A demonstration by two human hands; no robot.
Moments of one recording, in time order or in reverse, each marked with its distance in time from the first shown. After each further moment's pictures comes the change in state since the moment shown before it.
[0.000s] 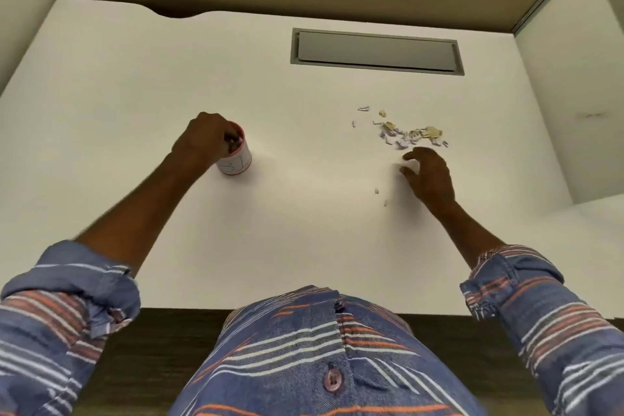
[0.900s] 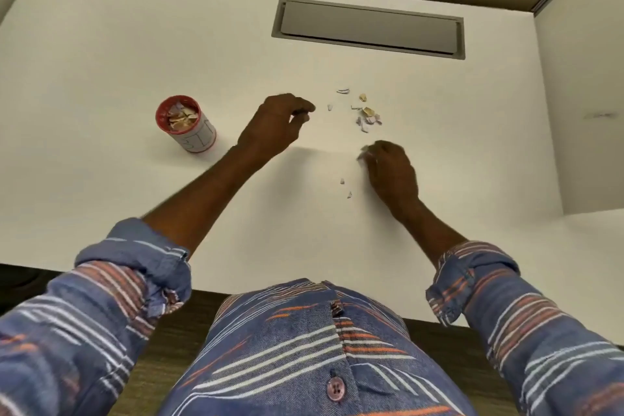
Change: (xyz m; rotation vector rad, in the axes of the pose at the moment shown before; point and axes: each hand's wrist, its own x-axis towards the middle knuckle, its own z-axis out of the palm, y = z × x) left_hand 0.013 0.183 0.069 -0.432 0.219 0.246; right_hand 0.012 0.025 0.015 -0.089 -0.088 -0.191
